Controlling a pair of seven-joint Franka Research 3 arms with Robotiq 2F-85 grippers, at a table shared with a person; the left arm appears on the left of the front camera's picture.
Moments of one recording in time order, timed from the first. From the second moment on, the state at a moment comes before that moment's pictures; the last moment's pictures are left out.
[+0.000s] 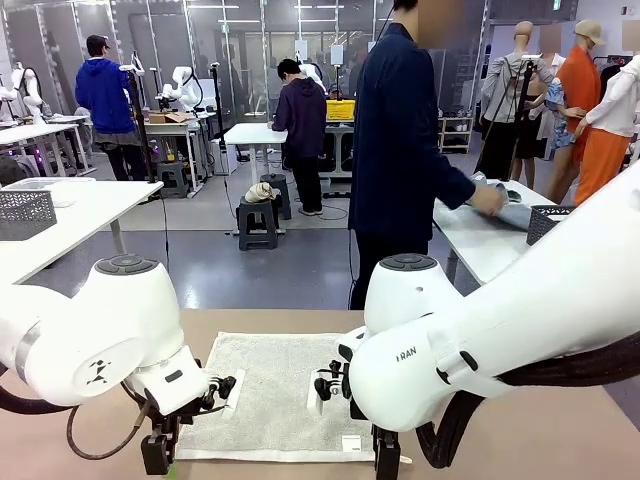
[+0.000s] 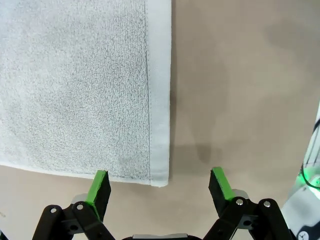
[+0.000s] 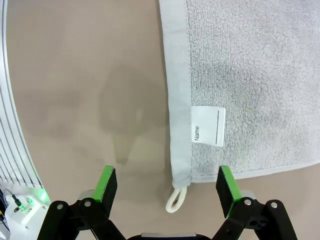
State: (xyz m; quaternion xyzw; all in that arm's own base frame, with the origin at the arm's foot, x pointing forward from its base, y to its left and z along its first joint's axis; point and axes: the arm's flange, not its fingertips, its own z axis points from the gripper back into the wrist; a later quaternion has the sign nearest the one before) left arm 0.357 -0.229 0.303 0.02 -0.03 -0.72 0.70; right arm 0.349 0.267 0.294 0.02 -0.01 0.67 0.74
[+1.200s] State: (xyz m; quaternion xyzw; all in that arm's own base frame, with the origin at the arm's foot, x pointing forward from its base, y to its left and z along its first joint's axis) left arm 0.364 -0.228 0.294 0.01 -0.04 -0.72 0.70; right arm 0.356 0.270 0.285 0.02 -0.02 0.69 0.73
